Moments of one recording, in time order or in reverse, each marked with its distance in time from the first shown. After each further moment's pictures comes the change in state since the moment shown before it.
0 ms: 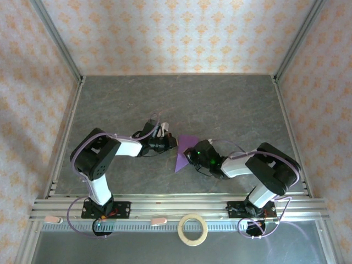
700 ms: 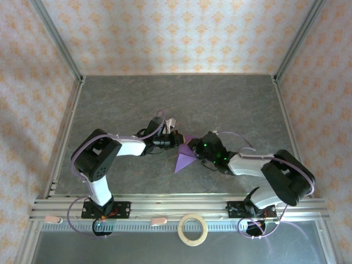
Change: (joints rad) left arm -0.049 0.010 0.065 0.036 0.018 0.019; right arm -0.128 -0.187 0.018 -0.168 -0.014 -0.206
